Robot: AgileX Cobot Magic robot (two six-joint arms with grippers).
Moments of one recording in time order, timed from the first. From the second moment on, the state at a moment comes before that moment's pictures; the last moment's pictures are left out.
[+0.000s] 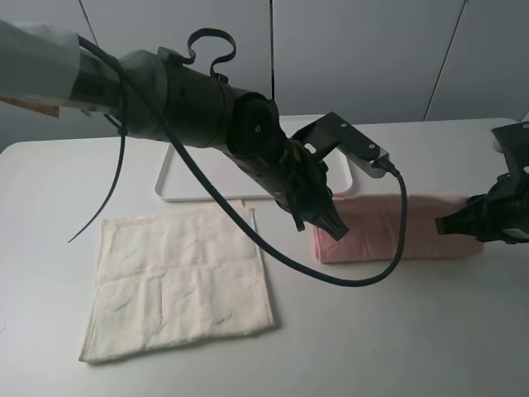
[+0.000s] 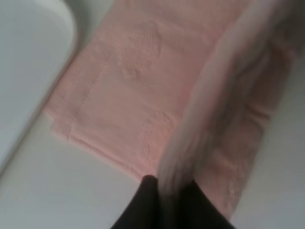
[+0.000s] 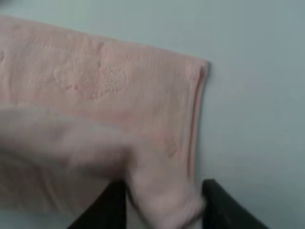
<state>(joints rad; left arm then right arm) -0.86 2.09 -1.40 -0.17 0.38 0.31 0.21 1.35 -0.37 -1.39 0.24 1.43</state>
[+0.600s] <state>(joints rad) -0.83 2.10 -1.44 -0.13 0.40 0.06 0.21 1.39 -0.42 -1.33 0.35 1.54</state>
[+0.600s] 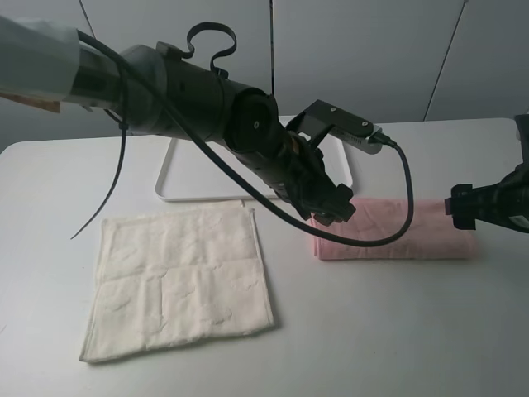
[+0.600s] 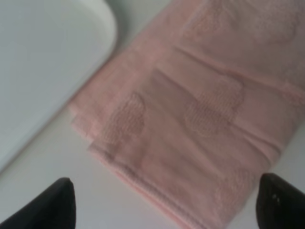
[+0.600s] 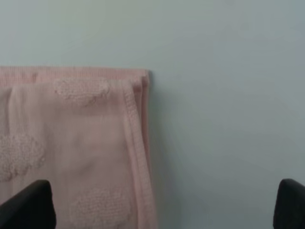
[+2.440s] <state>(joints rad) -0.78 2.49 -2.07 -0.05 1.05 -0.27 -0.03 1.65 -0.87 0.05 0.78 0.12</state>
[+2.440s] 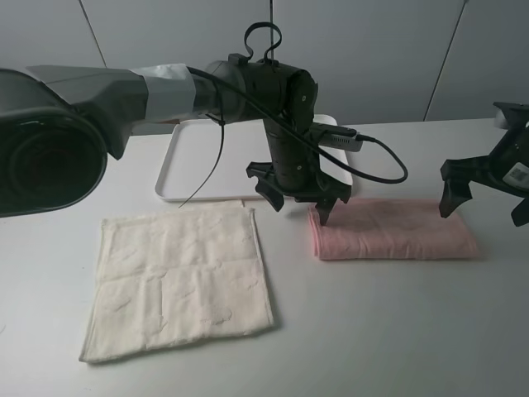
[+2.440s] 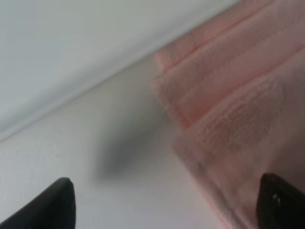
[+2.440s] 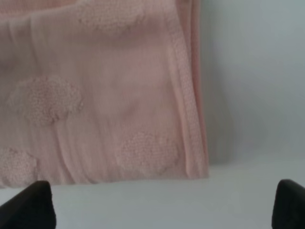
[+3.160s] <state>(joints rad) -0.78 2.52 -2.08 -0.02 1.05 -0.30 -0.03 1.70 -0.88 0.04 0.71 0.09</state>
